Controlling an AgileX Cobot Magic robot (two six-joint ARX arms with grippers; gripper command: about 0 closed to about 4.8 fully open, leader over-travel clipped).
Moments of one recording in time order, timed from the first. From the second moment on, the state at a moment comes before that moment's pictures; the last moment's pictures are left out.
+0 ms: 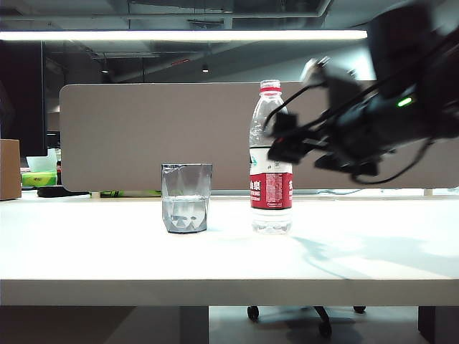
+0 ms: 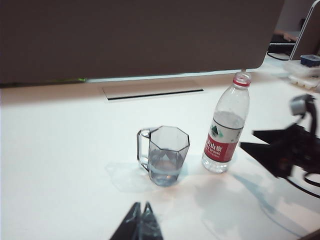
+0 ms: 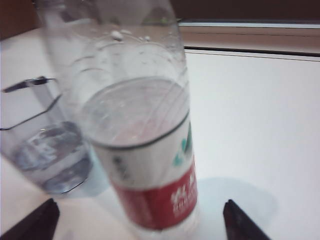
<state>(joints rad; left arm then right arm) 0.08 0.25 0.58 -0.42 0.53 -0.04 0.45 1.69 0.61 0.89 0.02 0.12</state>
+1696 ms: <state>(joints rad) 0.08 0.01 0.12 -0.39 0.27 -0.18 -0.04 0.16 0.09 0.20 -0.10 0.10</state>
